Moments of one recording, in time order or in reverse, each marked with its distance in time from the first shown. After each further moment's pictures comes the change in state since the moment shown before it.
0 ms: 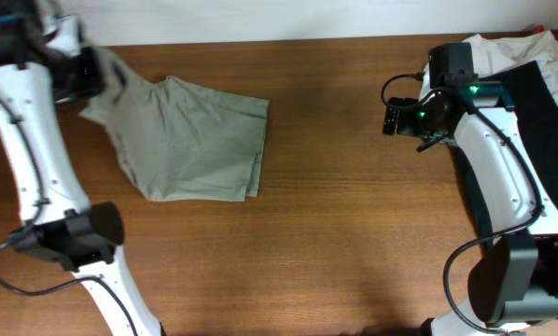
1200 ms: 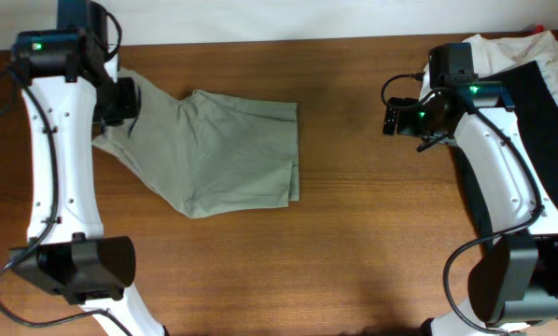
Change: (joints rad) left arm -0.126 -0.245 -0.462 0.083 -0.351 -0.069; right arm 0.000 0.000 0.000 0.000 0.000 0.000
